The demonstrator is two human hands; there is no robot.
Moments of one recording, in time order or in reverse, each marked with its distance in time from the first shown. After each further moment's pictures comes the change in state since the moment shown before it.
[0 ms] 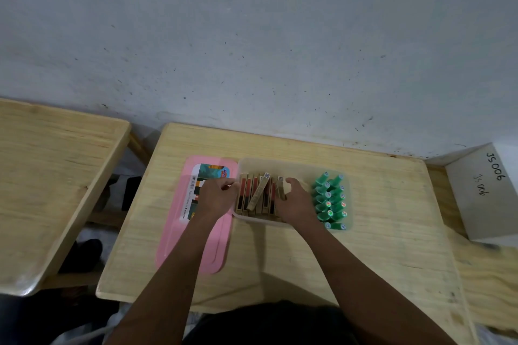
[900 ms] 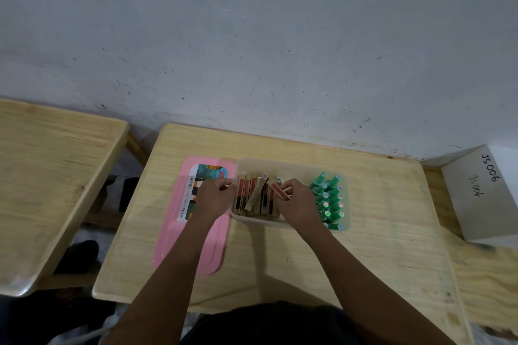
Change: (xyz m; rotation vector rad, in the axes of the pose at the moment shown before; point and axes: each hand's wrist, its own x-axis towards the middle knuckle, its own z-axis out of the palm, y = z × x) left_hand 0.002 -0.005 0.003 -0.070 0.007 -0.019; right_hand -0.013 -0.004 -0.015 0.025 0.073 -0.095
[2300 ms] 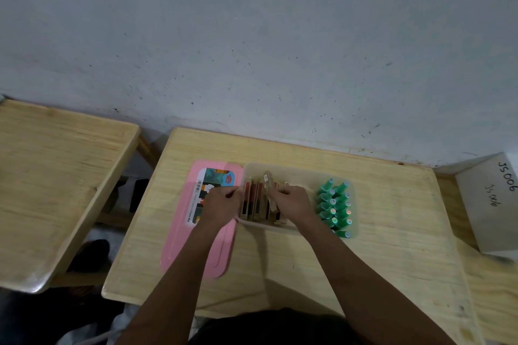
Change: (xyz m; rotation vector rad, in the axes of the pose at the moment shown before) left_hand -0.006 -0.002 0.002 0.018 -0.021 0.072; right_hand 0.015 -0.014 0.012 0.272 -0.135 0.125
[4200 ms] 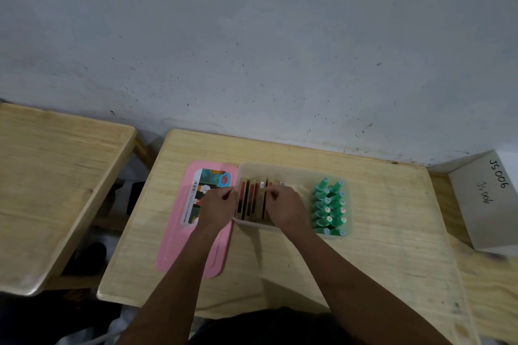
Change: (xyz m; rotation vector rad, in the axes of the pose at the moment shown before) left_hand -0.004 -0.003 0.008 0.058 0.067 0.010; right_hand -0.005 0.007 0.014 -0.444 0.154 -0.229
